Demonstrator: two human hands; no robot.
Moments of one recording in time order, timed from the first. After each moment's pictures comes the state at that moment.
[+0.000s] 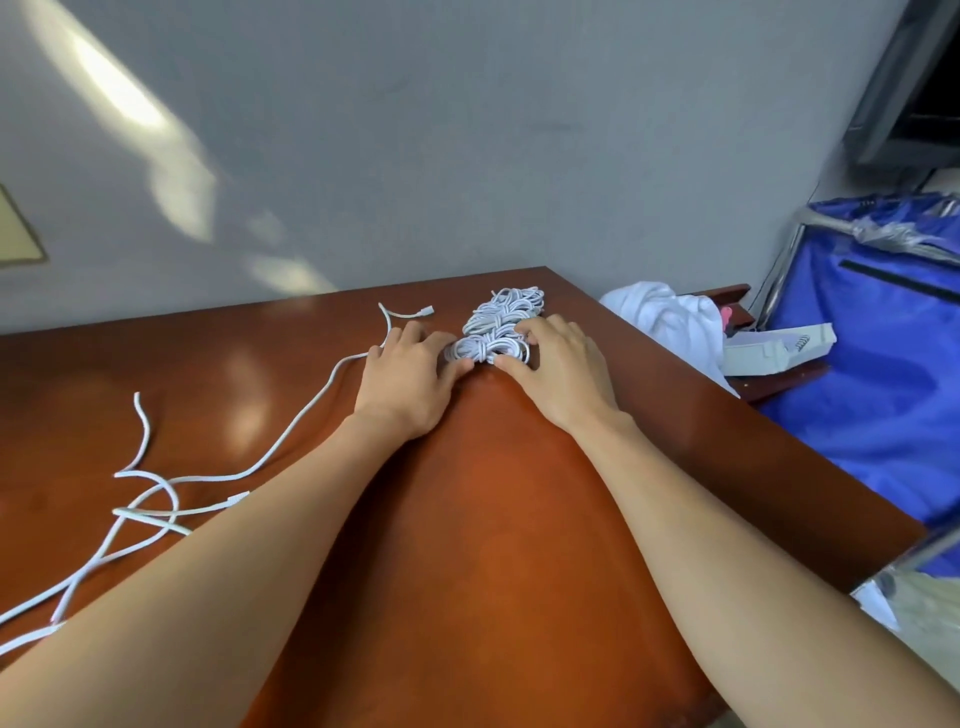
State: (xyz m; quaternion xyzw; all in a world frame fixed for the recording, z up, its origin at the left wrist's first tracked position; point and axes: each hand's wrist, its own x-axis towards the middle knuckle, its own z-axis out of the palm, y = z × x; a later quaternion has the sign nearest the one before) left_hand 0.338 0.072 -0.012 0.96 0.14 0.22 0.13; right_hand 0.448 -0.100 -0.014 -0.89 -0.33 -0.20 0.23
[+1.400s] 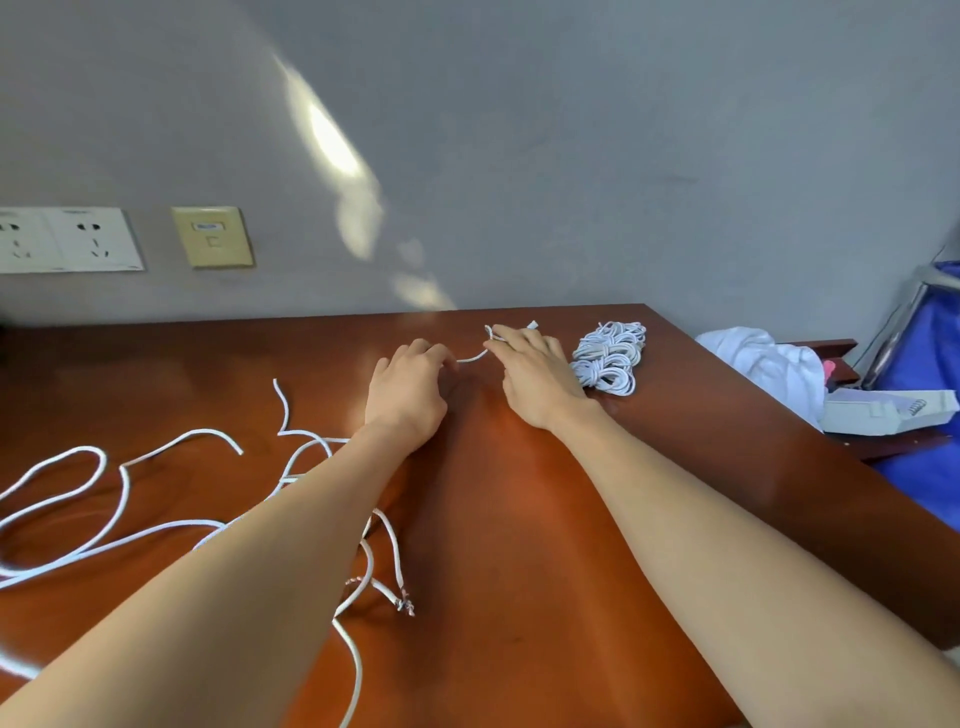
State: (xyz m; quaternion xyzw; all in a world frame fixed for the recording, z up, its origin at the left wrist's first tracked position) left_hand 0.225 0.139 0.011 0.93 0.25 0.26 0.11; right_hand 0.381 0.025 0.005 -0.83 -0.52 -0.17 0.10
